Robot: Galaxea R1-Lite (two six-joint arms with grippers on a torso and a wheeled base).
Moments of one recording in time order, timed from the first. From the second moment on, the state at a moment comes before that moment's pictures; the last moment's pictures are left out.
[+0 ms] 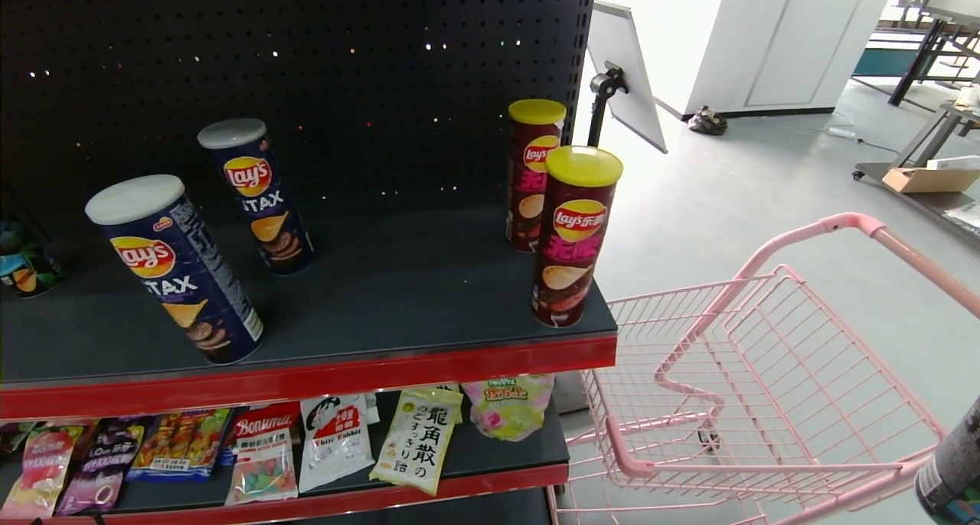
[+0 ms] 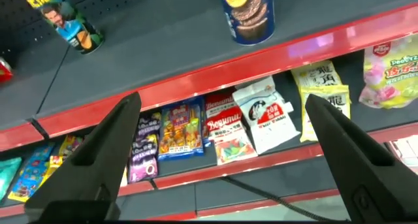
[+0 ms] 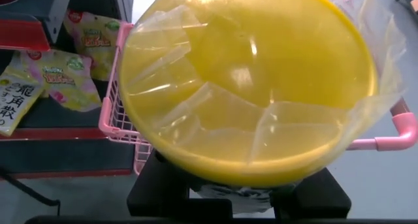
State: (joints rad) left arm -0.08 0.32 -0.28 0.12 0.17 0.29; right arm 0.10 0.65 -0.44 0.05 -0.16 -0.18
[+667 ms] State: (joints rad) left arm -0.08 0.32 -0.28 0.12 0.17 0.28; right arm 0.10 0.64 -0.44 0.05 -0.16 -0.18
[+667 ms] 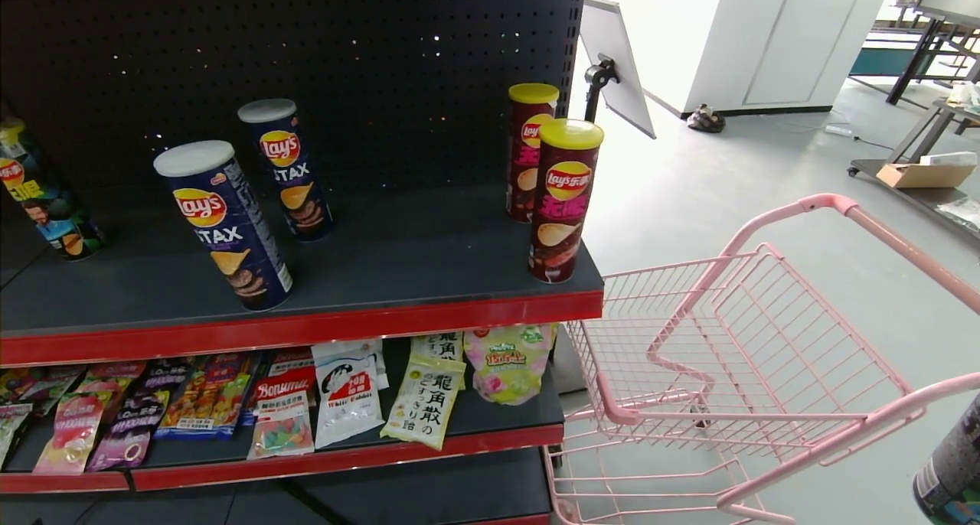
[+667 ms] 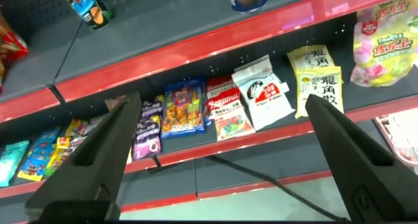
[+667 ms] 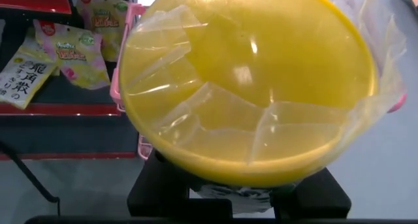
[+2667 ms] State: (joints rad) left arm -0.08 0.29 -0.28 0.12 0.17 0.30; right arm 0.10 0.55 -0.39 0.05 -0.16 -0.22
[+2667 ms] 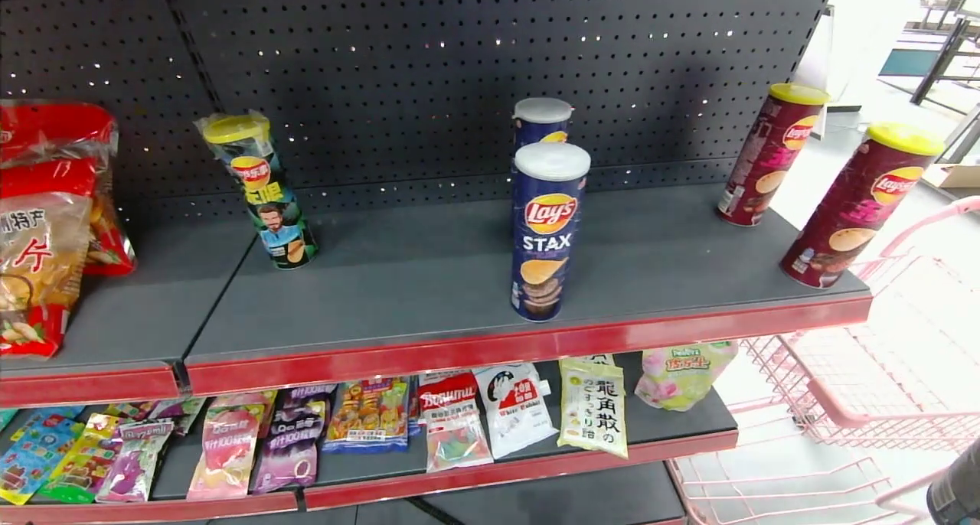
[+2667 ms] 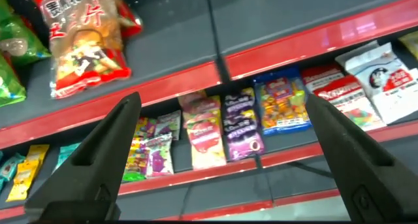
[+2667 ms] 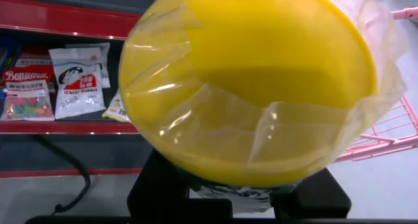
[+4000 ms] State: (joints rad) left arm -0.08 0.28 -0.27 0.12 0.17 0.34; right arm 0.10 0.54 -0.37 0.05 -0.16 -0.24
